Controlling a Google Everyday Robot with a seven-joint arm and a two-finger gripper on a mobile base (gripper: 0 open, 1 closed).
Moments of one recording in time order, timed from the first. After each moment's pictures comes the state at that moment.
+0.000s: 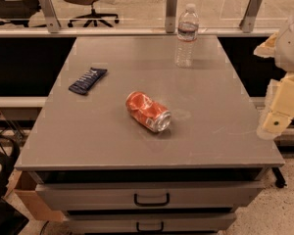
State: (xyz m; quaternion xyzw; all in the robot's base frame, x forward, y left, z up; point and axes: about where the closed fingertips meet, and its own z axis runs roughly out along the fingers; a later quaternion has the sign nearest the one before) arm 0.438 -0.216 0.978 -0.60 0.78 -0.04 0.16
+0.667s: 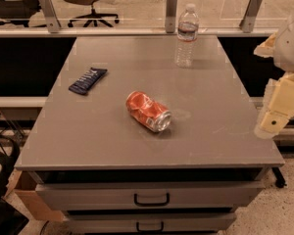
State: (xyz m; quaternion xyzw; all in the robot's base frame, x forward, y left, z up) arm 0.439 -0.213 0.979 -0.60 0.78 -0.04 0.17
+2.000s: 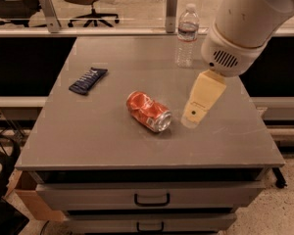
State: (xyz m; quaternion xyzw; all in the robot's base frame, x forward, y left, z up) arm 0.475 -0.128 0.955 -0.51 0.85 -0.03 0.16
